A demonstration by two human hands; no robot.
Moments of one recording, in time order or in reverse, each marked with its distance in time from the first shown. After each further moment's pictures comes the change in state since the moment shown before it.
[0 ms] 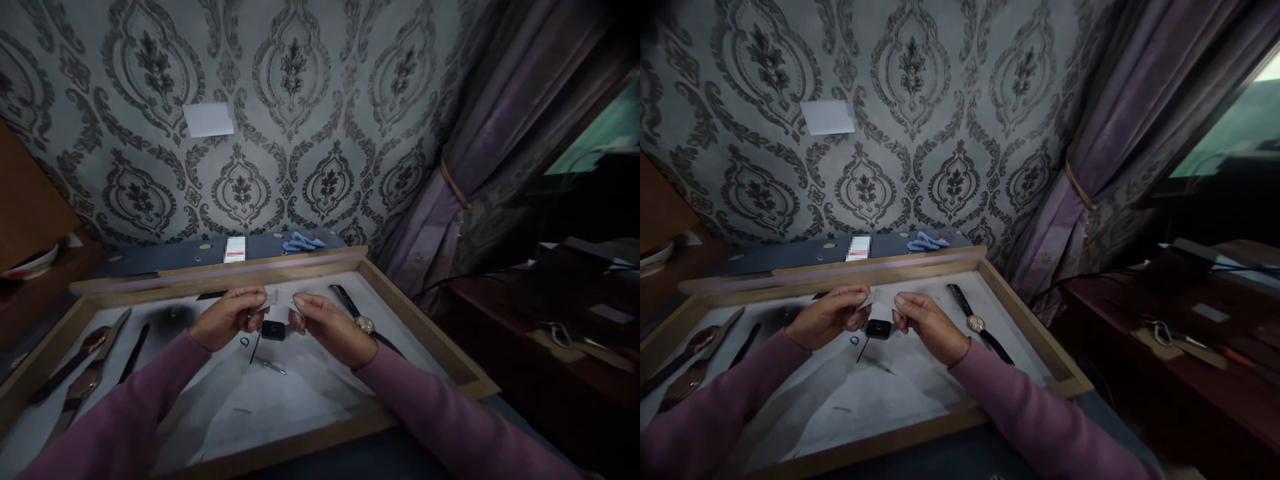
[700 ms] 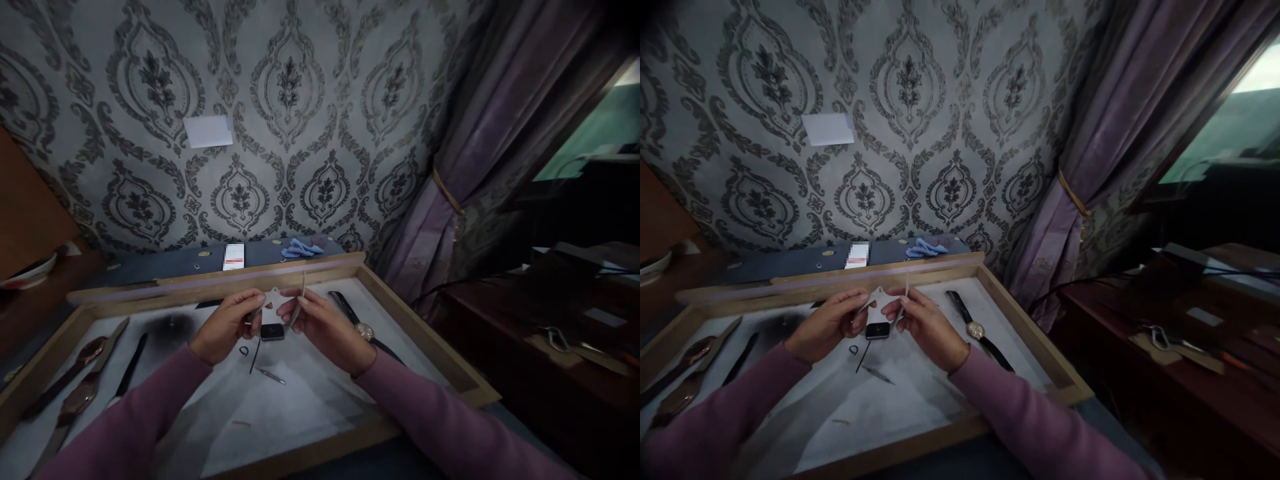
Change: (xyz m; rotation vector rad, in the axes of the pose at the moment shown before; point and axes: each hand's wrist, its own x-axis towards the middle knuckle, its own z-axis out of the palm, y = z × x) left_hand 0.001 -0.003 0.007 0.020 0.139 0.023; right_hand 0.002 -0.002 0.002 0.150 0.104 -0.032
